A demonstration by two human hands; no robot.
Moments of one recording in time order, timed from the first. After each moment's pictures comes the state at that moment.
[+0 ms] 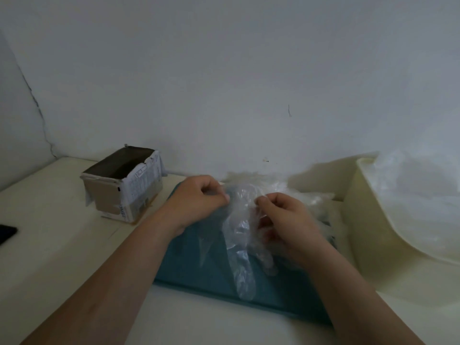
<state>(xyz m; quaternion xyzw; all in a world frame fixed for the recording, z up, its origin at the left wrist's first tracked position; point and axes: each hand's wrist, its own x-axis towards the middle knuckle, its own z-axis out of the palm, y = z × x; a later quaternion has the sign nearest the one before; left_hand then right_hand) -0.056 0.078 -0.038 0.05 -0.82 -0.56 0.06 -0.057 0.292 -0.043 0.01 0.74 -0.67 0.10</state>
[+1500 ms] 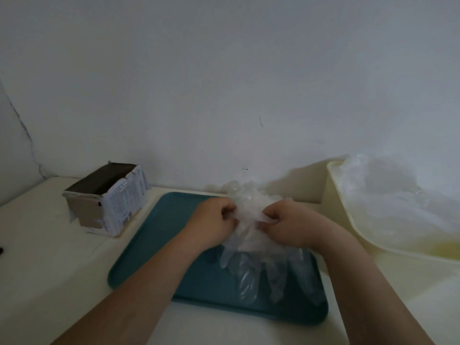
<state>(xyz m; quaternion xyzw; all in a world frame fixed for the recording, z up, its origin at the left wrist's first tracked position) -0.074 0.146 -0.065 -0.02 -0.92 -0.38 0.07 -0.066 0.352 -0.001 -0.17 0.95 -0.25 0.11</state>
